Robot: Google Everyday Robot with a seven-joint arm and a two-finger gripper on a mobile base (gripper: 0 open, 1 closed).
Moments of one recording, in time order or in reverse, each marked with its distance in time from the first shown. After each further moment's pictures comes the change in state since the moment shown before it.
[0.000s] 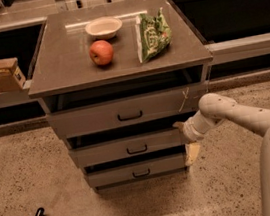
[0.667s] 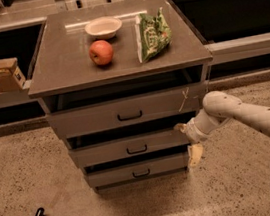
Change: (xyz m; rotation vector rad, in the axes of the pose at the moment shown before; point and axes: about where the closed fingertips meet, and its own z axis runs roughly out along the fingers) arm -0.013 0.024 -0.022 -0.052 -0.040 0.016
